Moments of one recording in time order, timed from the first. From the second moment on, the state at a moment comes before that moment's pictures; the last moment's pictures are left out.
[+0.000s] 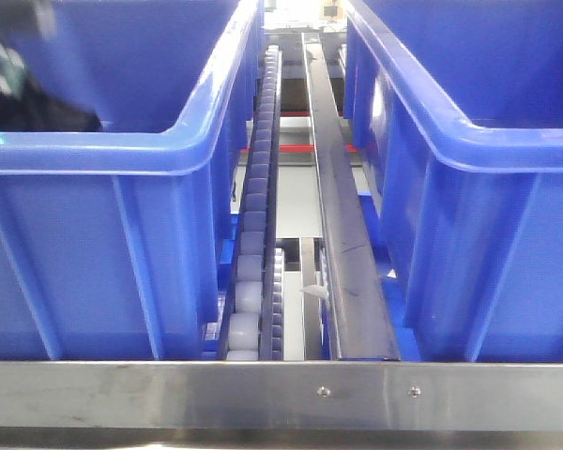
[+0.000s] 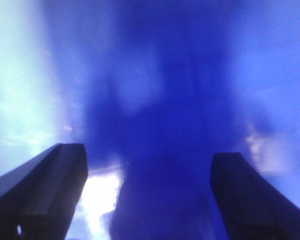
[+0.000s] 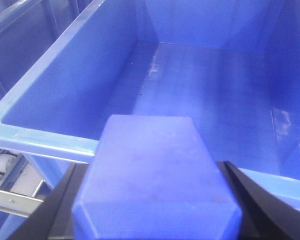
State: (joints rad) left arm -0.34 1.51 -1.01 0.17 0.49 -0.27; right arm 0.32 0.04 -0.40 -0.13 0.66 0.17
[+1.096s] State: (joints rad) left arm -0.34 0.24 -0.67 0.25 0.64 -0.27; right arm 0.32 0.12 -0.47 -0.13 0.68 0.17
